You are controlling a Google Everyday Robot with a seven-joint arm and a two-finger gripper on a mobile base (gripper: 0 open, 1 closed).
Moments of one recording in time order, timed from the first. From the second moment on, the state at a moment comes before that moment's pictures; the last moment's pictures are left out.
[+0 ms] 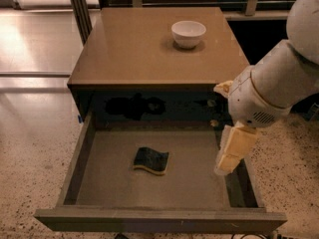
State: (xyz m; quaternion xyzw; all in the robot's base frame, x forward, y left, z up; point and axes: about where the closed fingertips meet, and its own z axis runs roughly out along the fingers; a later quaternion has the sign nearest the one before) arm 0.427 -0.122 0.875 -0.65 0.73 0.05 0.20
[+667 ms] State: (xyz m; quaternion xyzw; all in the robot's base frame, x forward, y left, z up) arm 0.393 -0.090 0.816 -0.66 0.73 0.06 0.17
